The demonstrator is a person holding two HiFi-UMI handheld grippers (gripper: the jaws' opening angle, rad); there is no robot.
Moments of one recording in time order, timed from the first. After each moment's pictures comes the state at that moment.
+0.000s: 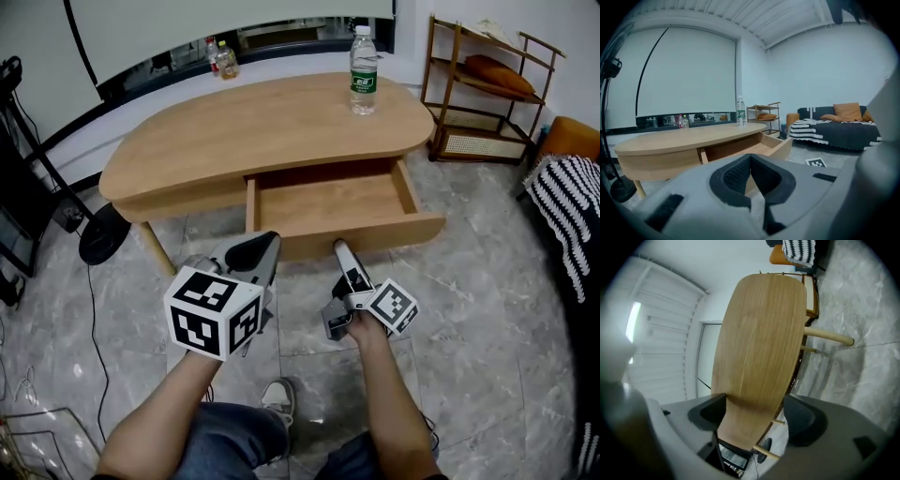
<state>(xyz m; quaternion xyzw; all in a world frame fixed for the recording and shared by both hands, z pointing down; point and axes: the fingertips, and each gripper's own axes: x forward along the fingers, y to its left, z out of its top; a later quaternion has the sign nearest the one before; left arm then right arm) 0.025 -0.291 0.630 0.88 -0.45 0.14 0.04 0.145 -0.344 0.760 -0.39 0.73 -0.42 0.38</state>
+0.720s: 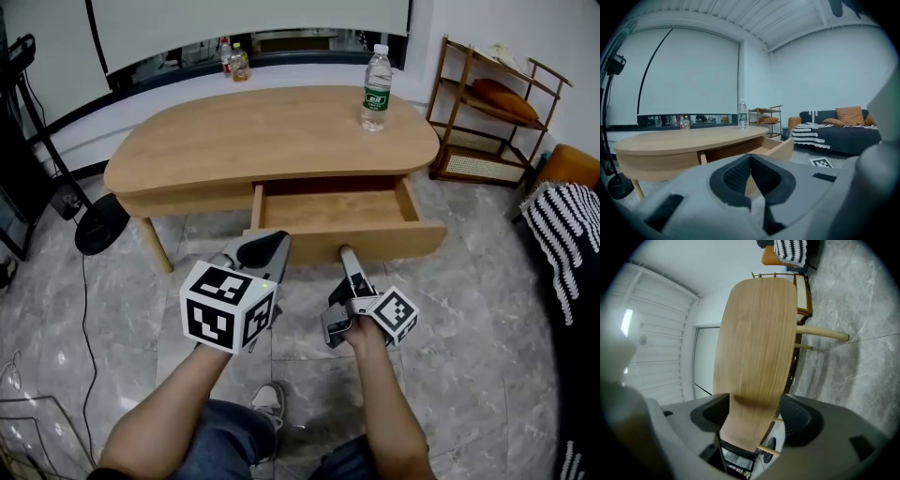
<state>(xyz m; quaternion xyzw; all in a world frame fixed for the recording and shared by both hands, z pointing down) 0.025 -0.300 0.621 0.88 -0.46 0.12 0.05 0.145 -0.342 0.746 -0.39 0.70 -0.45 0.39</state>
